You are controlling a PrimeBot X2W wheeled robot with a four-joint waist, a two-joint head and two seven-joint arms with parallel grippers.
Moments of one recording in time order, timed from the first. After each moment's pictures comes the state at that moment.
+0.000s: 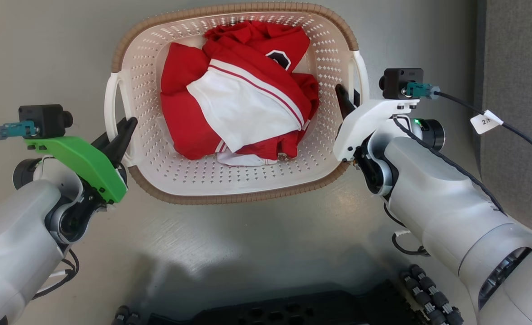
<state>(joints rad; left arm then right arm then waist) -0.87 0.53 -1.19 0.50 -1.47 -0.11 -0.17 -0.92 -0.06 1.03 1.01 1.11 -0.13 -0.25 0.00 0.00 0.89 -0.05</state>
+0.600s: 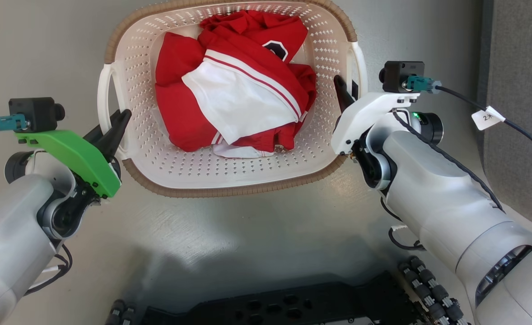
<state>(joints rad) -0.89 0.55 -1.20 0.48 -1.47 -0.11 -0.18 -0.92 -0.04 0.96 1.00 1.05 -0.13 -0.25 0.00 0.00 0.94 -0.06</state>
